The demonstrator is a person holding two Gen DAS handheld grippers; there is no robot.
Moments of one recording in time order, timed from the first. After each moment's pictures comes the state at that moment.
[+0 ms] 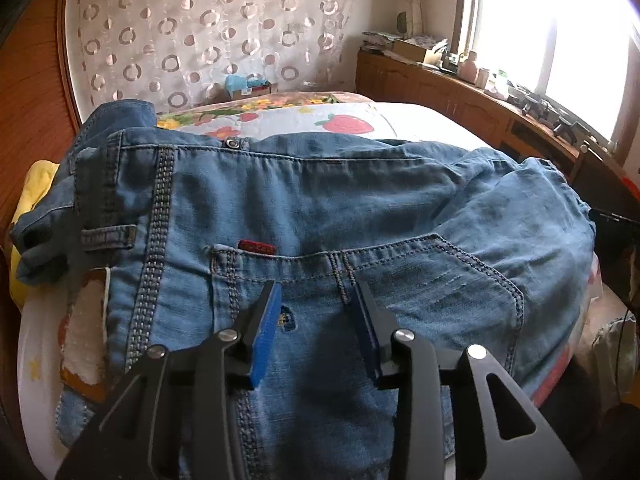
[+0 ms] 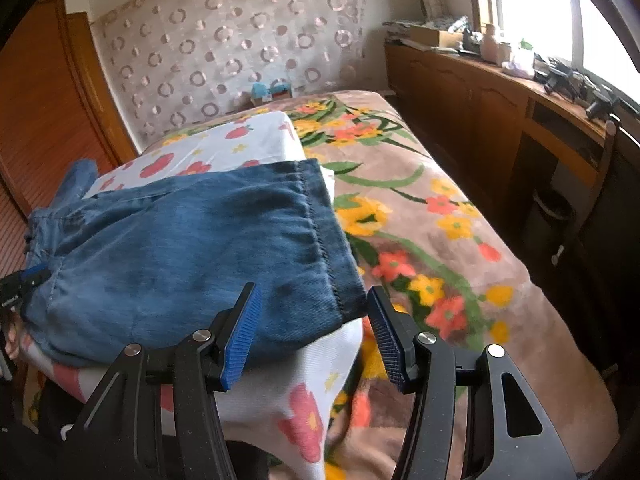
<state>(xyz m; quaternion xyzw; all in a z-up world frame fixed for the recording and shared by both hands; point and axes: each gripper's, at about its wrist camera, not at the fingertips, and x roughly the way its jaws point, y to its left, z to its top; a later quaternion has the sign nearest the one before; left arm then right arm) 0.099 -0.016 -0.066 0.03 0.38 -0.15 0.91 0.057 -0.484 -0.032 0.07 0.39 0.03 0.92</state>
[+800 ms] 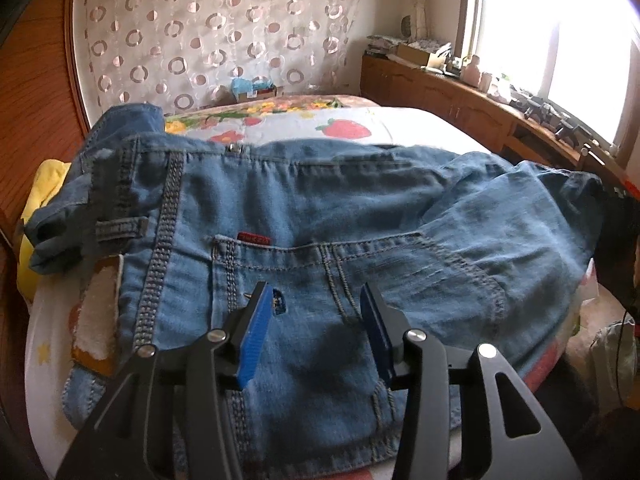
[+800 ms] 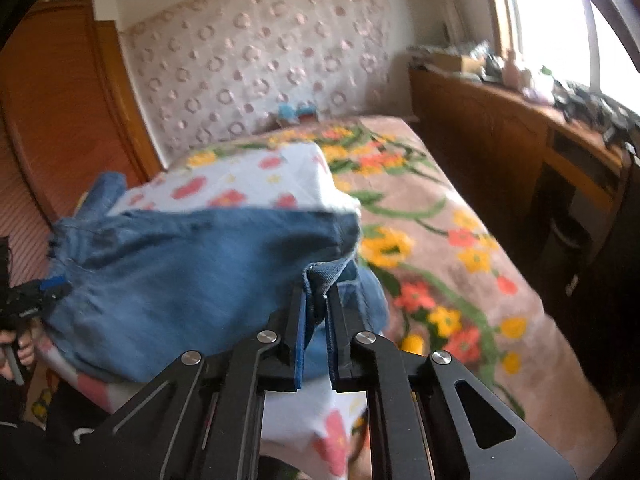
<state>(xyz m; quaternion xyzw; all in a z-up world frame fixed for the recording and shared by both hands) 0.081 -0.017 -0.051 0.03 0.38 -0.14 0.92 0.056 -0.457 0.018 0.05 0.32 0.09 0.94</state>
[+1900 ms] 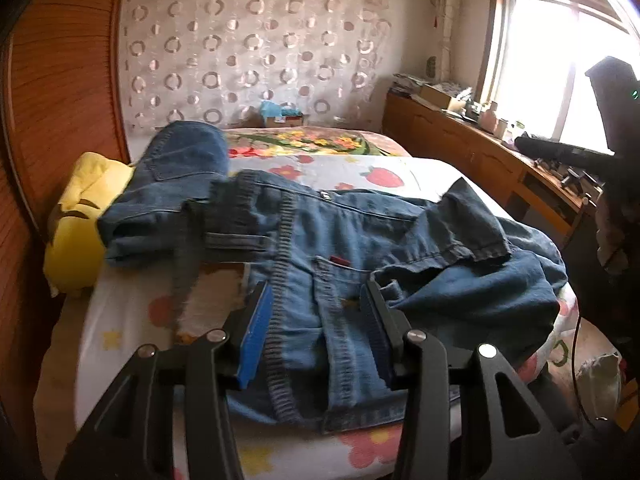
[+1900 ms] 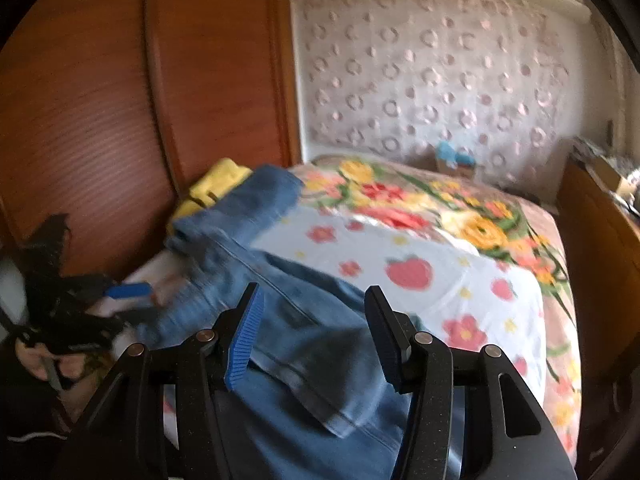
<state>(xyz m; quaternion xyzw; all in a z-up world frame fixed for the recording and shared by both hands) 0.053 0.051 -0.017 -0.03 0.34 -0.12 0.93 0.129 -0.218 0.078 -0.08 0.31 0.30 0.90</state>
